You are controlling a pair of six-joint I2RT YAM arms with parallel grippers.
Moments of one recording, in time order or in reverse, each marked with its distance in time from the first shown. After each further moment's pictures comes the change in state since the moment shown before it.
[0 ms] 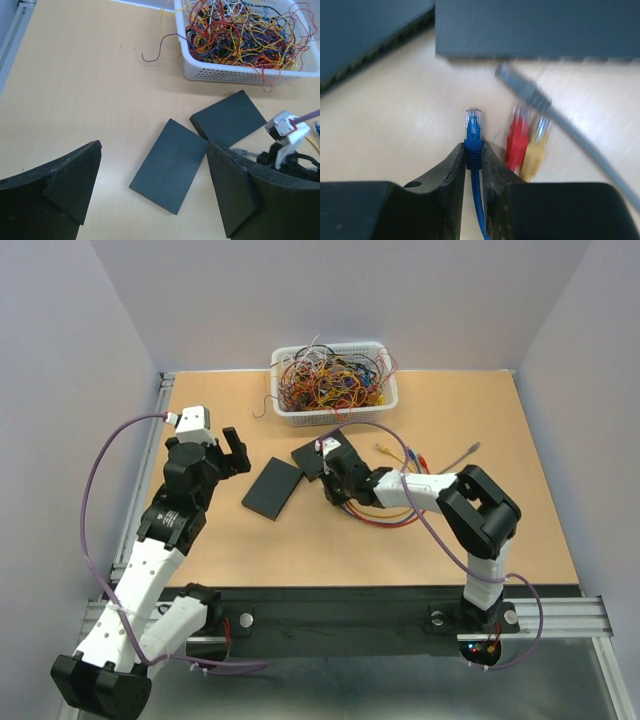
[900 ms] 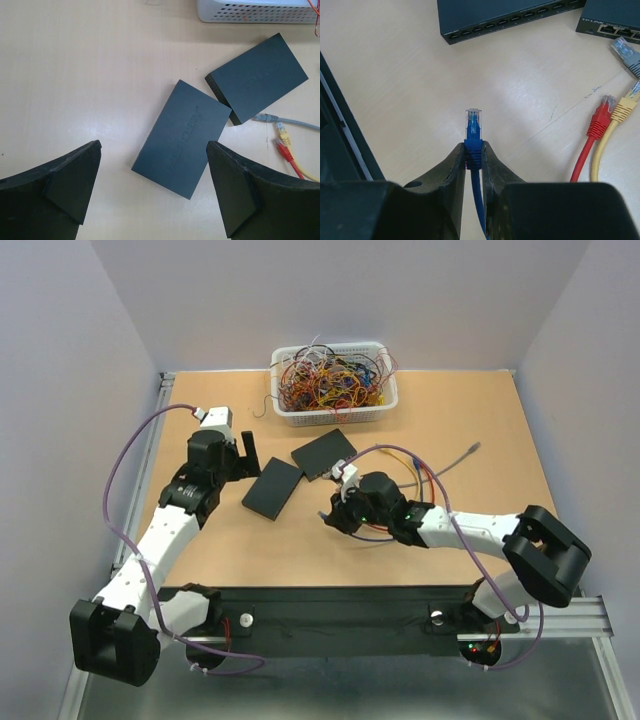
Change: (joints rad) left arm 0.036 0.242 -0.002 -0.016 0.103 0.028; right arm 0.084 -0.472 -0.468 0.286 -0.340 -0.019
